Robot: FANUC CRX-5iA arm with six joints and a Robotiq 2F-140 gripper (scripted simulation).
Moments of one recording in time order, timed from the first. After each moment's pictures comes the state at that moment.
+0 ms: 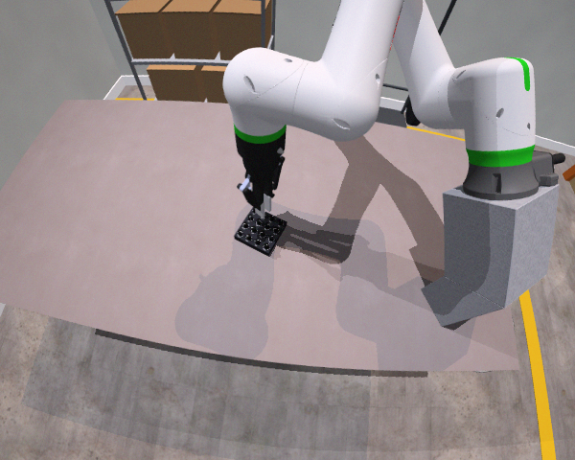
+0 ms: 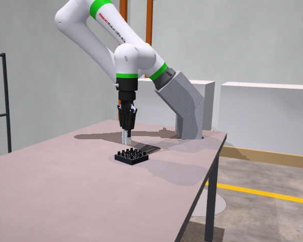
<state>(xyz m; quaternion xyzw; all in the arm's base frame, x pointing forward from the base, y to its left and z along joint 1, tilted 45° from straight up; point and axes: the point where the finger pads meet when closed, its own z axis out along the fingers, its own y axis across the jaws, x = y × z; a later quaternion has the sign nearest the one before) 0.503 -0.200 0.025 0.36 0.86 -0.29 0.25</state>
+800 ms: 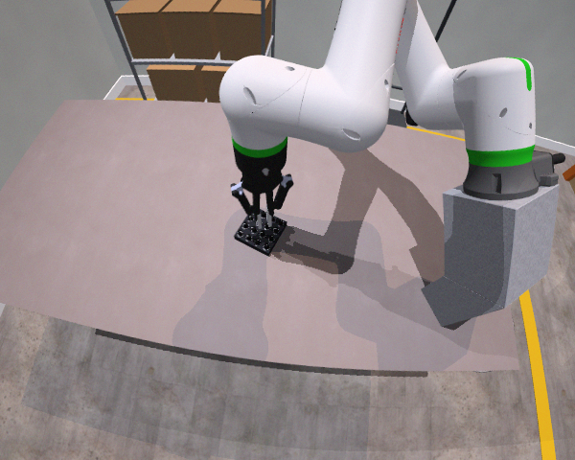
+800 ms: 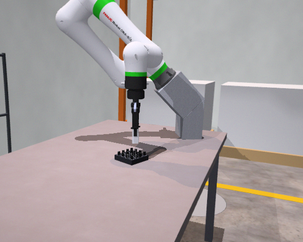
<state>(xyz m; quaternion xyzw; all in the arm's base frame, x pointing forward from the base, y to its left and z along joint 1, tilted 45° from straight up) 0.505 -0.165 0.005 0.61 0.70 -0.19 0.32</state>
